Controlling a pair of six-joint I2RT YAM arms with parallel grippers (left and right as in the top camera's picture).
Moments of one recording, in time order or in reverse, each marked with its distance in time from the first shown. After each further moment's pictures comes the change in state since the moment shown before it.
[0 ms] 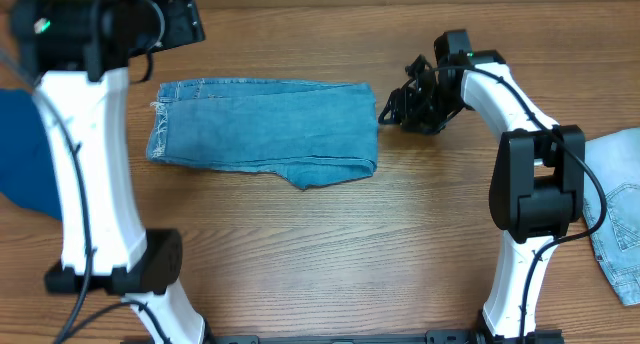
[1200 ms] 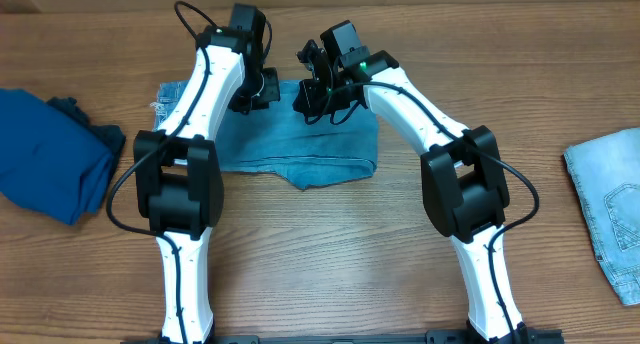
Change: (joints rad) left arm -0.143 0.402 -0.618 0.473 0.041 -0.039; right arm 0.357 0.160 0.290 0.253 0.013 0.082
